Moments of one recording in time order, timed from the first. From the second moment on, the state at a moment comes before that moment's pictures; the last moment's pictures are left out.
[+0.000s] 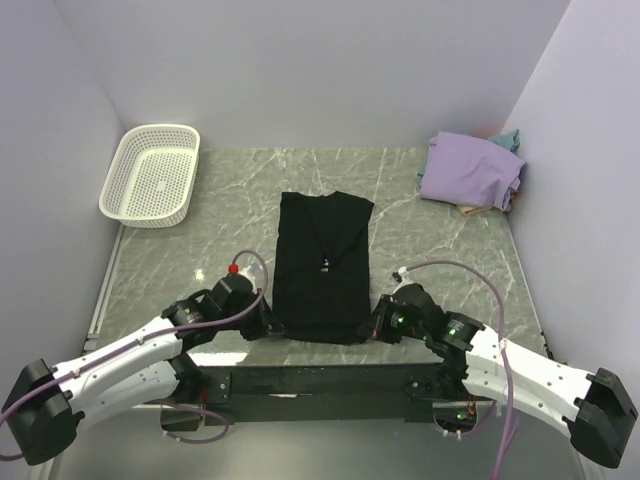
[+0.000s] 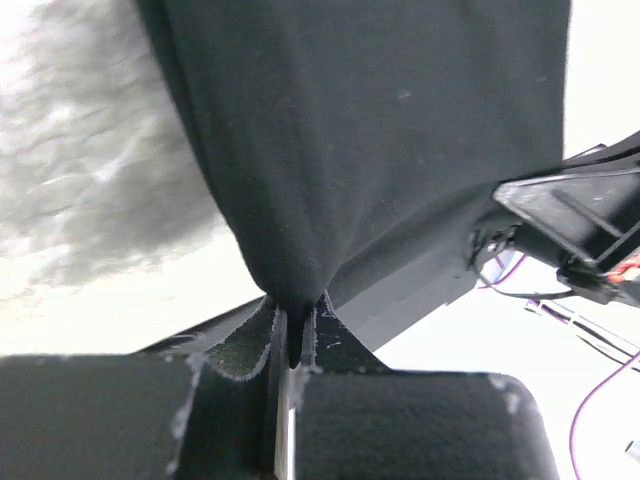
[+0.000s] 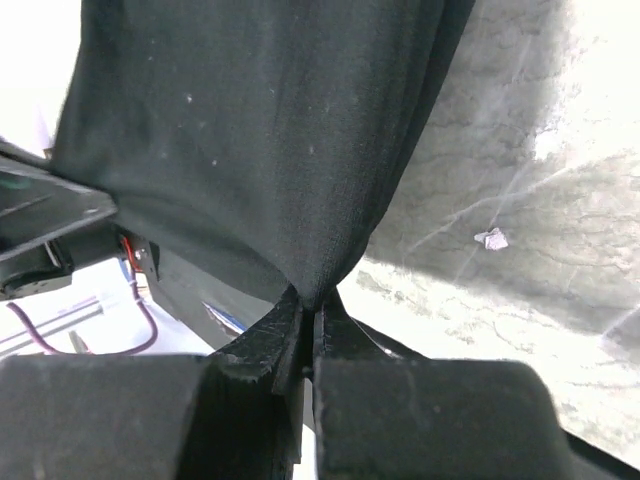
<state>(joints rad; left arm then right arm) -0.81 0.82 0.40 -0.39 0.19 -1.10 0.85 0.70 0.28 -0.31 -0.10 1.09</state>
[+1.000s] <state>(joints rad) -0.56 1.40 1.04 -0.43 0.07 -0.85 0.54 1.21 0.83 -0.36 -0.03 0.64</state>
